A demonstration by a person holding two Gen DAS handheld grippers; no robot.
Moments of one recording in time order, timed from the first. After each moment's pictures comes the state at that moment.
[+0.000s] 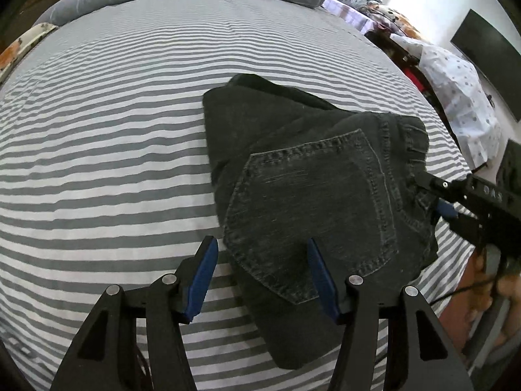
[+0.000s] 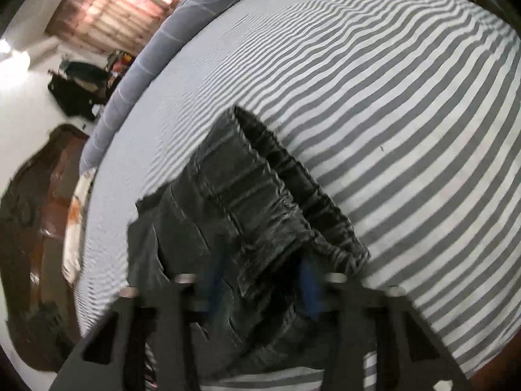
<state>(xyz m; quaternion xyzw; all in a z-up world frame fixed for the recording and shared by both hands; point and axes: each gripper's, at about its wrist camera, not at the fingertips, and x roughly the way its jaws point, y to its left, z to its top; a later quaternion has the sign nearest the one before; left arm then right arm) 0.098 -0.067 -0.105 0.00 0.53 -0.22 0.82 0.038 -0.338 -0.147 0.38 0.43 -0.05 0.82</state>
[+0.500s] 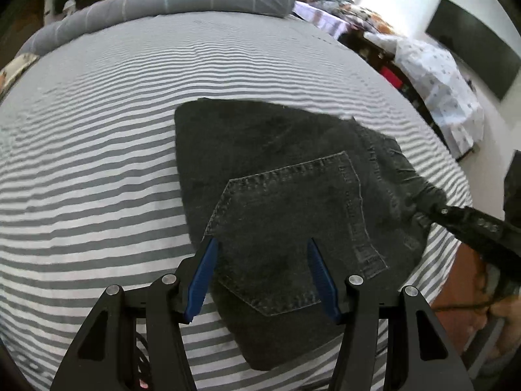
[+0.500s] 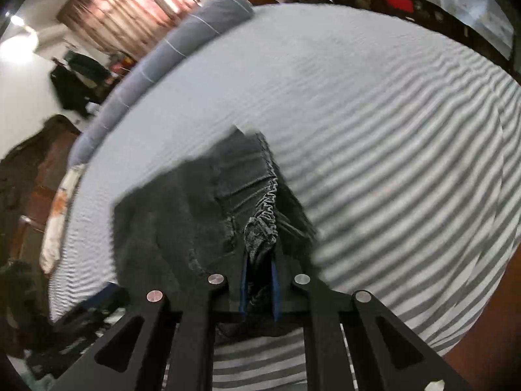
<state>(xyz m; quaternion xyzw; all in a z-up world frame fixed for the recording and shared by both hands) 0.079 -0.087 -0.087 0.04 0.49 -0.26 0.83 -0.016 -0.334 -0.128 0.31 0.42 -0.10 0.85</state>
